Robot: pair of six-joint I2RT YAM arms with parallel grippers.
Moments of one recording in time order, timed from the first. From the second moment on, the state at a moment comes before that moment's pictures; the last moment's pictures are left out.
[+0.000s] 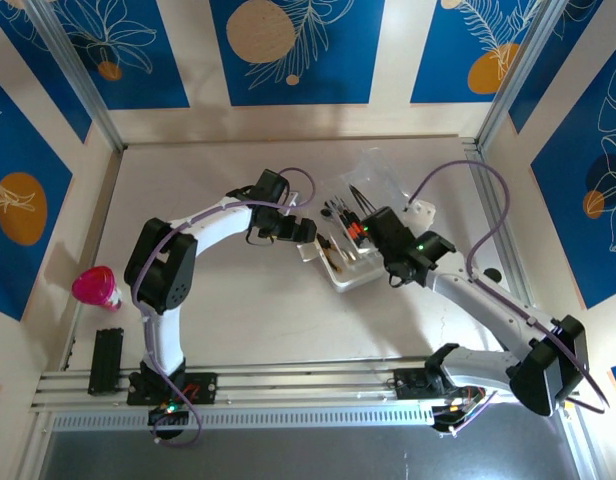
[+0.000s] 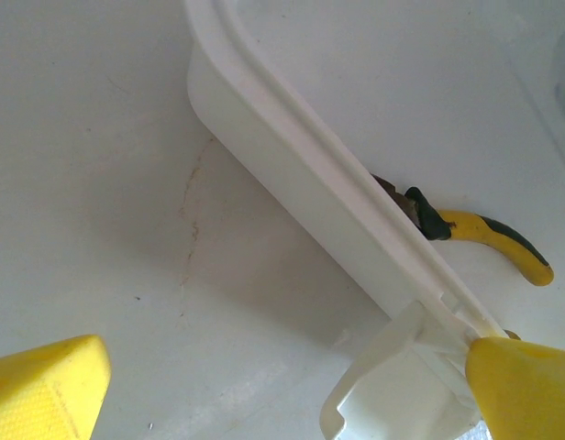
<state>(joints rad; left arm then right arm) -0.54 1.96 1.42 -0.54 0.30 -0.29 0.68 1.19 0.99 -0.89 0.77 0.89</state>
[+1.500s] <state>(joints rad) -0.49 1.69 1.00 -0.39 0.23 -0.16 0.30 1.38 1.10 -0.57 -0.15 0.45</state>
